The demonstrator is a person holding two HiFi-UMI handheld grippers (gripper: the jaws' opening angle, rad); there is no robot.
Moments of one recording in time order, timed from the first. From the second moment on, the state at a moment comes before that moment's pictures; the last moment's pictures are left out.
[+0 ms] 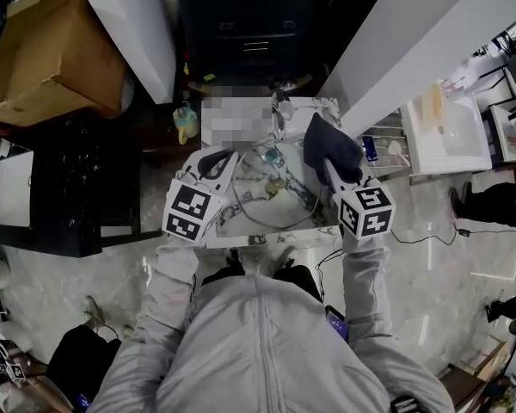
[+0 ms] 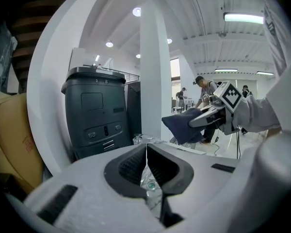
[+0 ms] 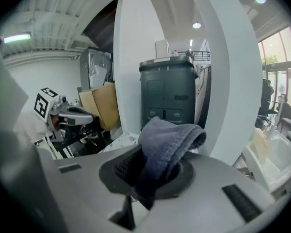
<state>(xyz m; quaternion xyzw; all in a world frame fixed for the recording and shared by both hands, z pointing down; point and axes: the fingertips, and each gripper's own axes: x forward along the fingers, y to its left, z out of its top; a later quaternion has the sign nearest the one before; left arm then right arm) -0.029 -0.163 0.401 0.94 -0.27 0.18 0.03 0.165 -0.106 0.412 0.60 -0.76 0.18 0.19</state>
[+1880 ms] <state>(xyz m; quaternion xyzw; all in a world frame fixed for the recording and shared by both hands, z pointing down) 0.051 -0.132 0.194 0.93 -0.31 0.06 -0.18 0.193 -0.089 0.211 0.55 -0.82 -0.06 0.10</state>
